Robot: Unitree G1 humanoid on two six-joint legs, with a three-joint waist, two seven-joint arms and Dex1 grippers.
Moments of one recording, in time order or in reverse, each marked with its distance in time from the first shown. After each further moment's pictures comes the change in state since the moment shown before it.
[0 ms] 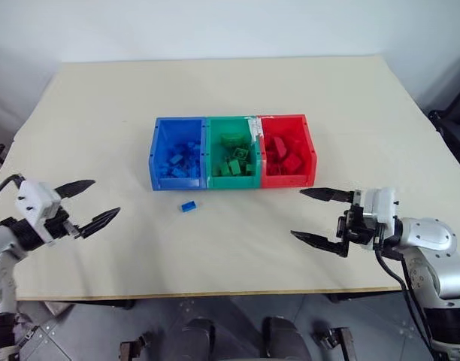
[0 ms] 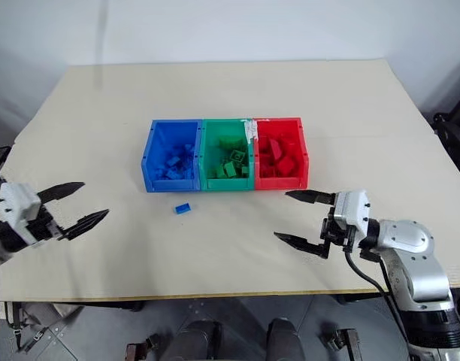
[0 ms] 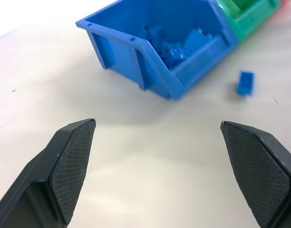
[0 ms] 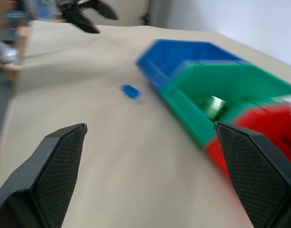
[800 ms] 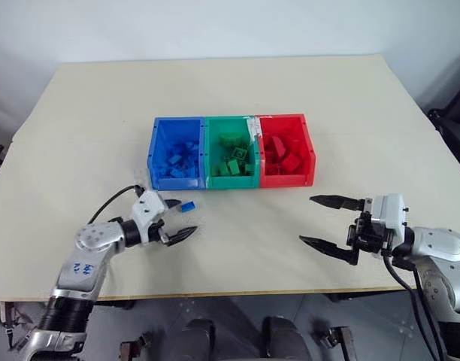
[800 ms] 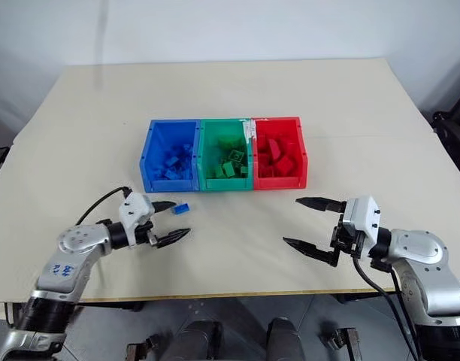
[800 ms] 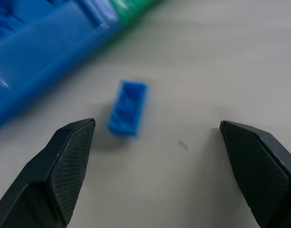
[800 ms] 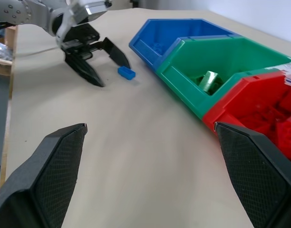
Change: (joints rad) left arm -0.231 -0.249 -0.489 -0.131 0.226 0.255 0.298; right arm 0.143 -0.030 -0.095 -0.096 0.011 0.067 -0.083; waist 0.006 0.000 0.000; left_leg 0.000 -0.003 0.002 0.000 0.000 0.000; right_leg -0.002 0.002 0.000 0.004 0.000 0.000
